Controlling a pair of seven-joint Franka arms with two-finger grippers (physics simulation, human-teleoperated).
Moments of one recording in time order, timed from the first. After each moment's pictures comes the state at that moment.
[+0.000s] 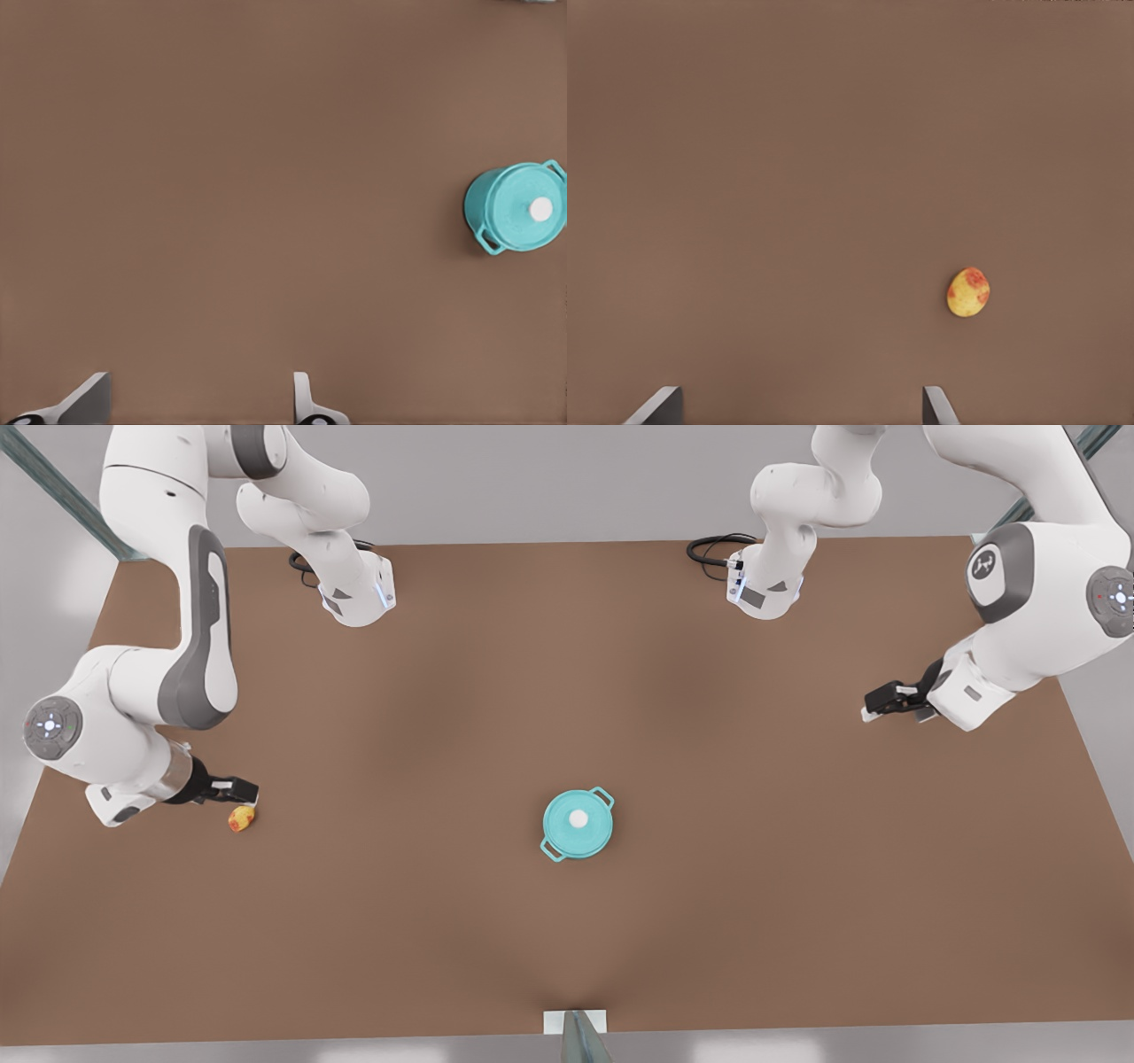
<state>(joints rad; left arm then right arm) -0.14 0.04 0.15 -1.63 -0.13 1.57 -0.01 0.13 0.27 -0.21 -1.63 0.07 1.84 -0.03</state>
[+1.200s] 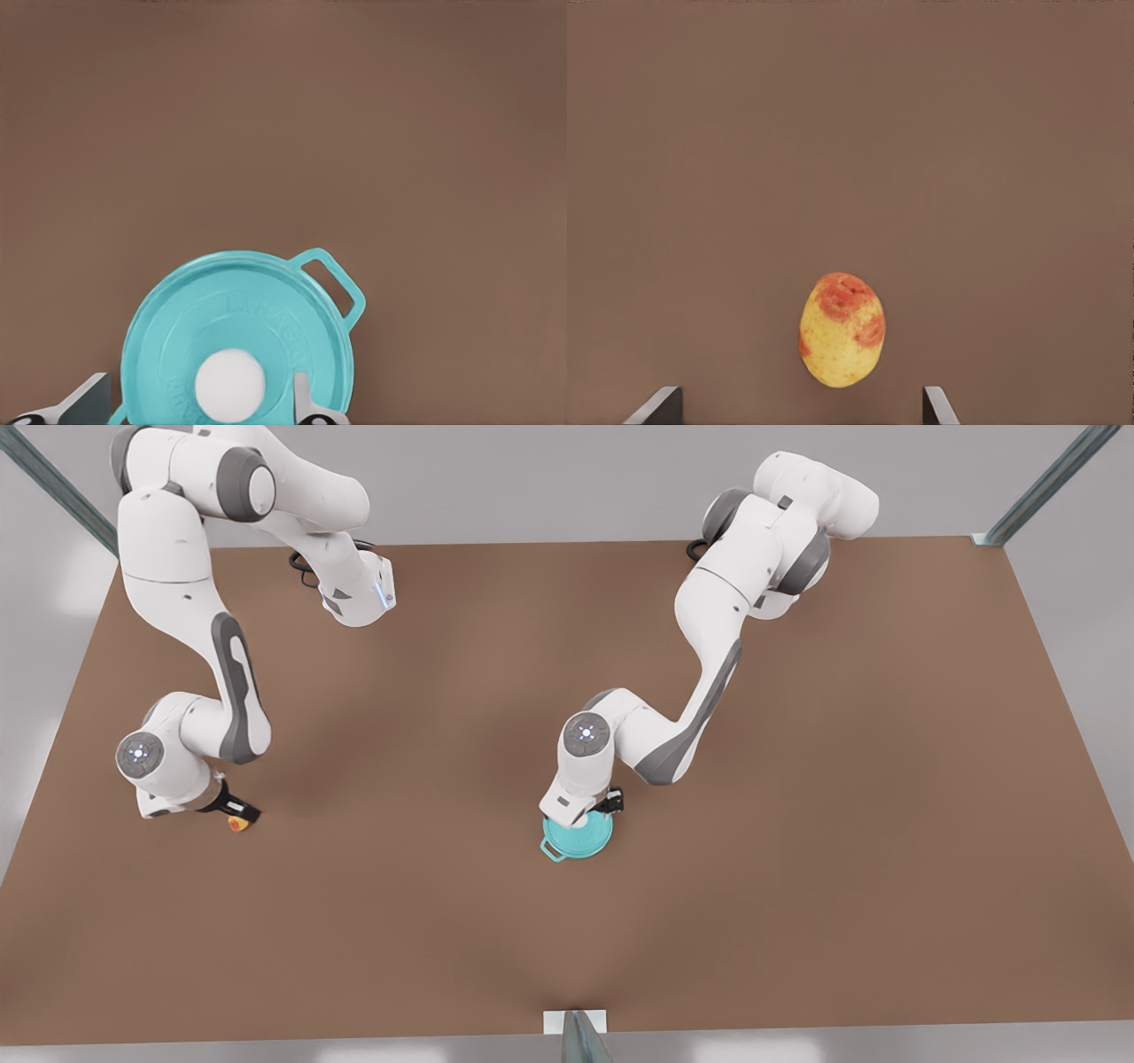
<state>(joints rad) -0.63 0.91 -0.10 -1.10 0.18 2.08 -0.87 -0.01 0.44 -0.25 -2.06 -0.01 2.49 0.18</state>
